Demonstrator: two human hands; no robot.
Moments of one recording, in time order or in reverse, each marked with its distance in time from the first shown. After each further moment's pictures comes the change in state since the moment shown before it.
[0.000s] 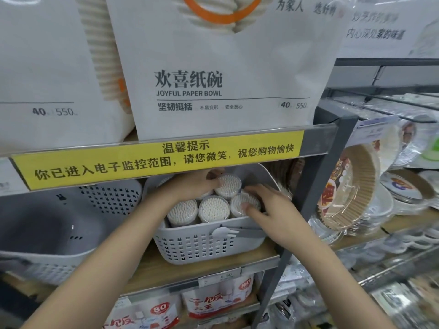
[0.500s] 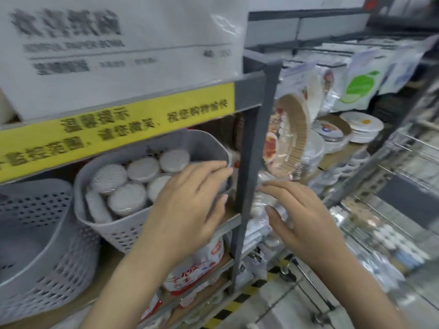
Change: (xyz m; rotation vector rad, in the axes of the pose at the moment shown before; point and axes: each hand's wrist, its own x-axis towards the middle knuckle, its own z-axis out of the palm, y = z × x) left_hand -0.096 0.061 0.061 0.388 0.283 0.639; right_hand -0.129 0.010 -0.030 -0.251 0.330 -0.028
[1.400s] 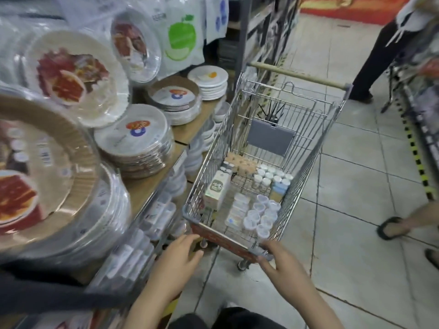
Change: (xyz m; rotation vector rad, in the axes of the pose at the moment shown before) left_hand 0.073 0.150 0.331 -0.456 -0.867 -0.142; right_hand -0.255 0.206 -0.034 0.107 -0.250 1.266
